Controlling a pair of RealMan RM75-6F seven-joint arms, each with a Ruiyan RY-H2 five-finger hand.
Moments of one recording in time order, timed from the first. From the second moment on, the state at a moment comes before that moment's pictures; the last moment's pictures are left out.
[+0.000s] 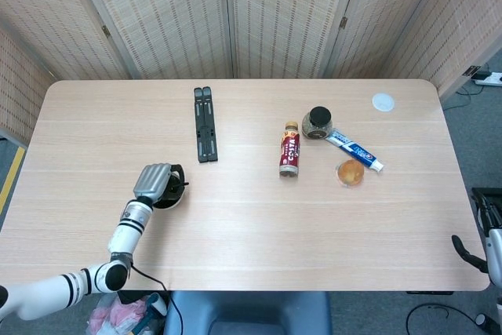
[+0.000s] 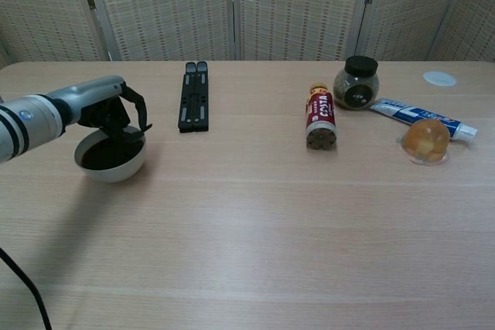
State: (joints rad) left arm -0.75 -1.62 -0.24 -1.32 0.88 0.90 0.22; right arm -0.05 -1.11 0.08 -1.57 -1.51 1.63 0.00
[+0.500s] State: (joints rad) left arm -0.69 -1.51 -0.22 -1.46 0.94 0.94 0.18; right arm -0.05 -1.11 0.08 -1.58 -1.52 1.64 0.00
